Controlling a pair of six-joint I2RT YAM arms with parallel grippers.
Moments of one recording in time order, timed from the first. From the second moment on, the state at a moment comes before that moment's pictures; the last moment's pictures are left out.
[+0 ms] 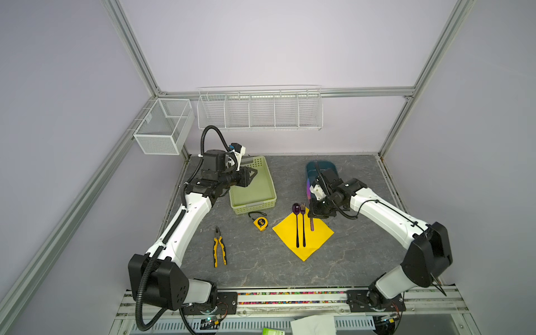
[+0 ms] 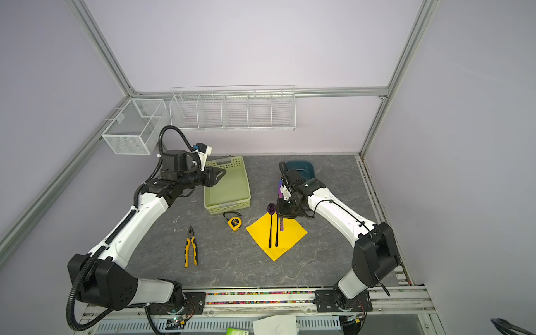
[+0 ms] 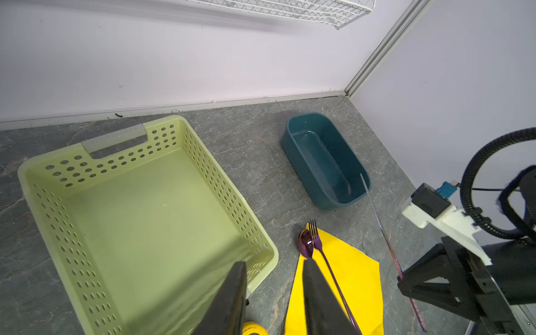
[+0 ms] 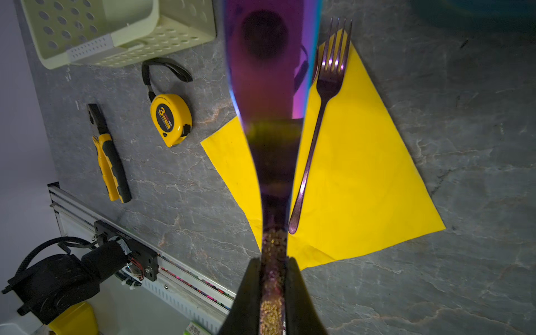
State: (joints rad) left arm -0.27 1.39 1.27 -0.42 0.46 -0.14; right arm 0.58 1.58 1.31 -0.97 -0.28 0.50
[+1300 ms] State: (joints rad) left arm -0.25 1.35 1.18 -0.36 0.44 -0.13; right arm 0.61 1.85 1.23 -0.88 -0.19 0.63
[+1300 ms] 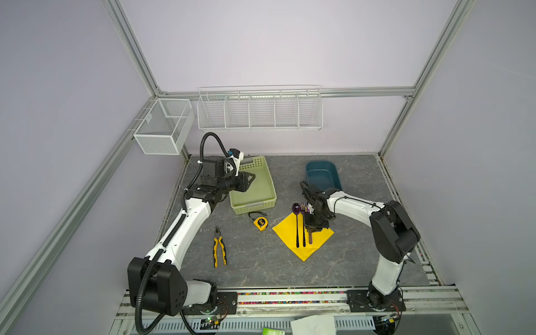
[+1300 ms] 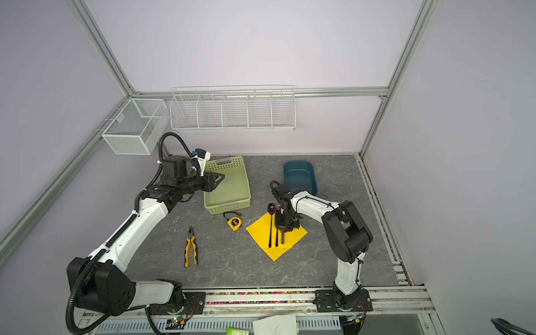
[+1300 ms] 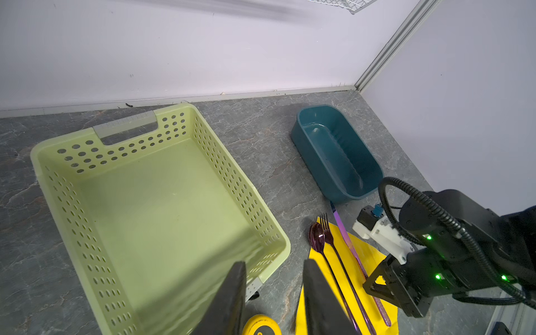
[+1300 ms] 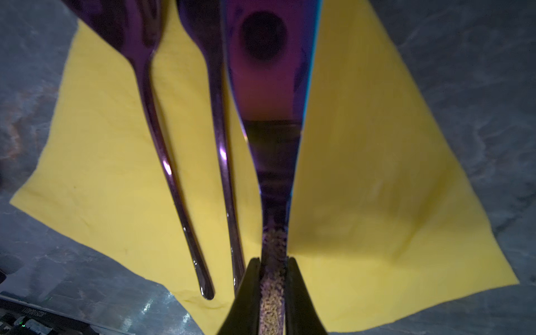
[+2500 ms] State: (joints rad) left arm -0.24 1.35 1.18 -0.36 0.45 -0.13; right arm 0.61 1.85 1.20 -0.87 -0.19 0.65
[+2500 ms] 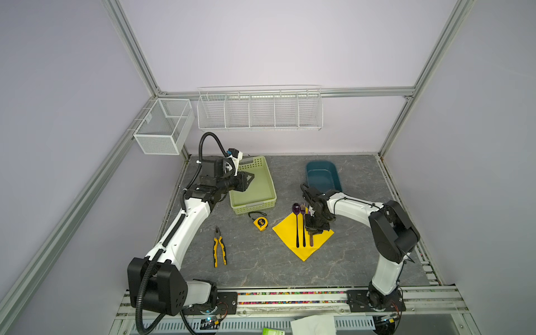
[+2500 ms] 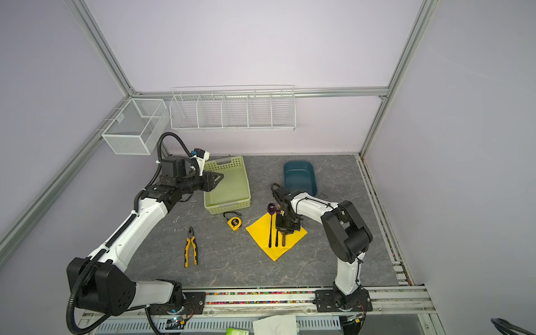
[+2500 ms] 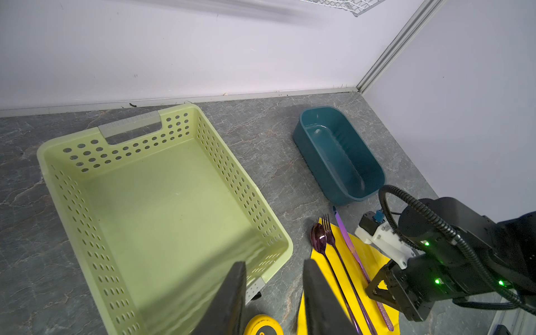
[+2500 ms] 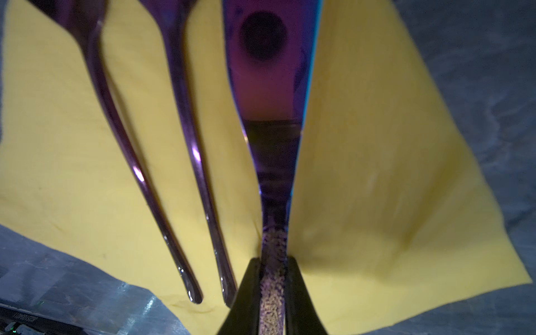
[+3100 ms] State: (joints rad) left arm -0.24 1.35 1.18 -0.36 0.45 -0.13; right arm 0.62 1.85 1.19 -0.84 -0.19 0.68
